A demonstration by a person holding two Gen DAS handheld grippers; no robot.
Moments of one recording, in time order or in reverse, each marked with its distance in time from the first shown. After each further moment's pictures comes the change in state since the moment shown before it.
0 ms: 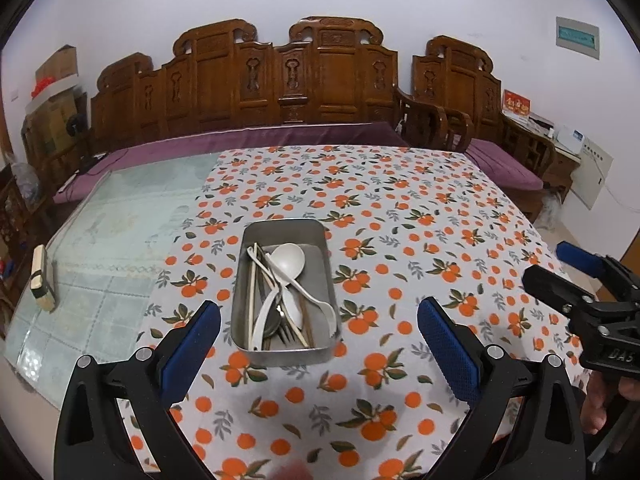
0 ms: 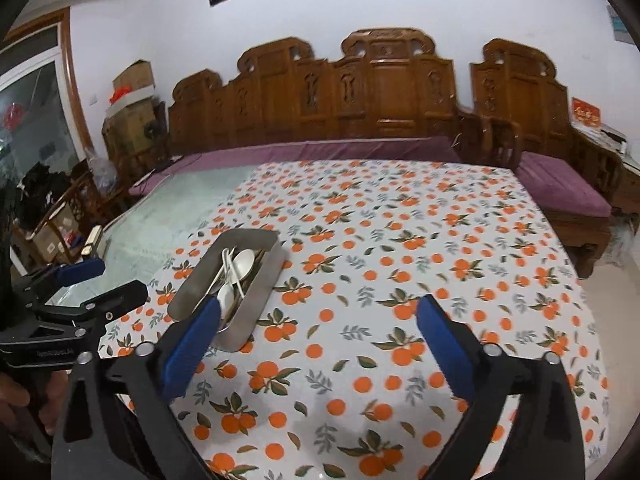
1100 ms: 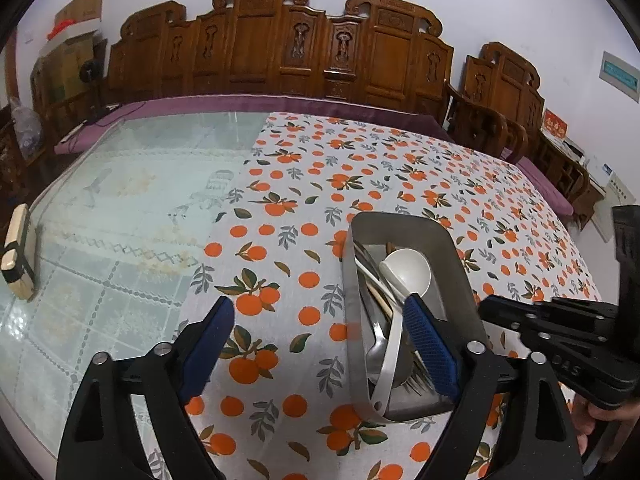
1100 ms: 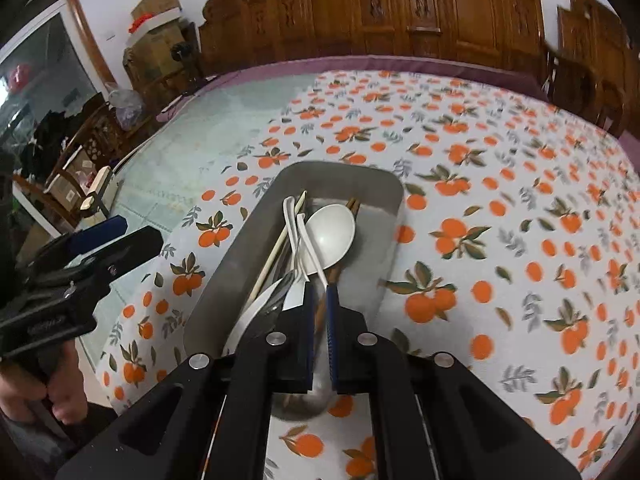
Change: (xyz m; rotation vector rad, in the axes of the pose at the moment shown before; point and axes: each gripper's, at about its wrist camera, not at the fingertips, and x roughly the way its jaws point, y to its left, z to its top) left arm 0.109 0.147 0.005 -0.138 0.067 0.003; right arm 0.195 0.112 0.013 -0.076 0.319 0.178
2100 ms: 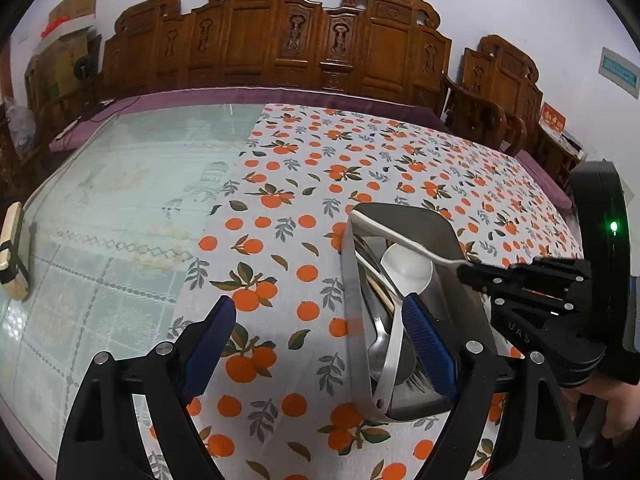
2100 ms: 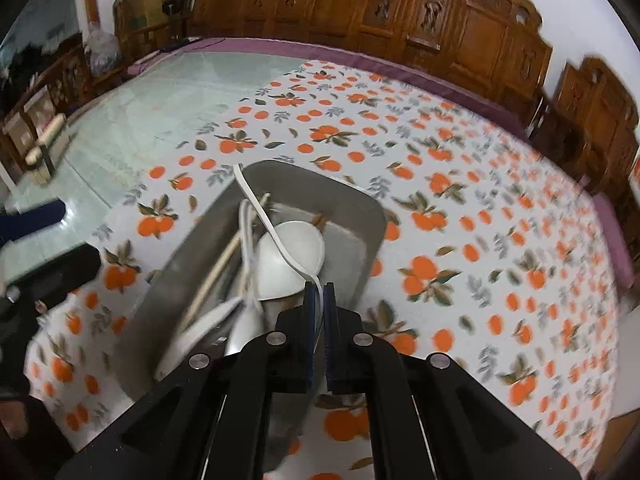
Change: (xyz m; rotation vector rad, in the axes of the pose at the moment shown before) left arm 0.010 0.003 -0.001 0.003 0.032 -0.019; right arm 0.048 0.010 0.029 -0.082 0.100 -0.146
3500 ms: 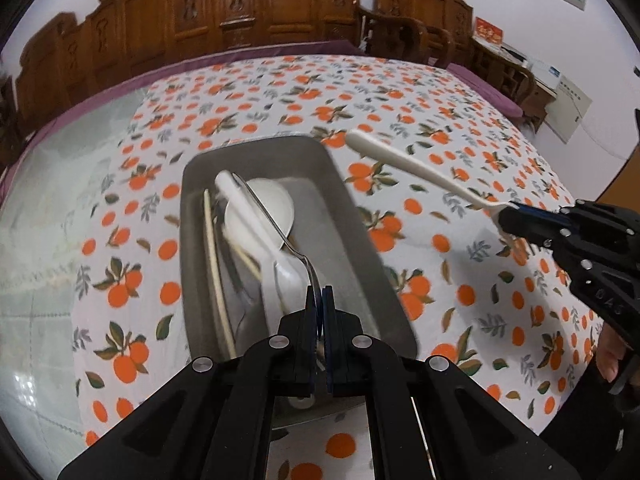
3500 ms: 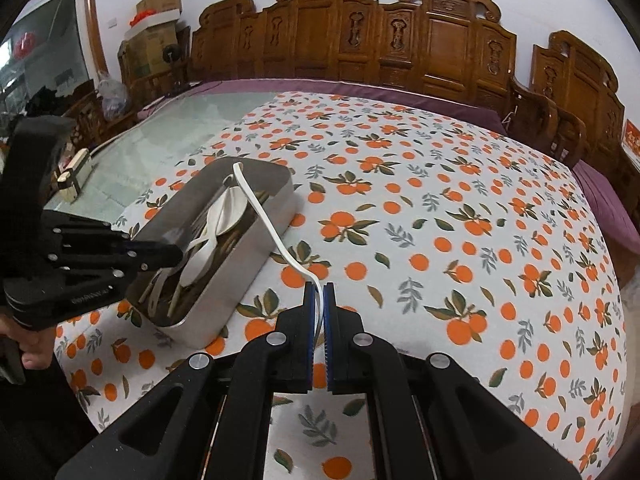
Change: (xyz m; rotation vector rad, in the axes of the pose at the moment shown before) left arm 0.048 -0.099 -0.023 0.248 0.198 -0.138; right arm -0.073 -0.082 -0.079 -0.004 -0.163 0.006
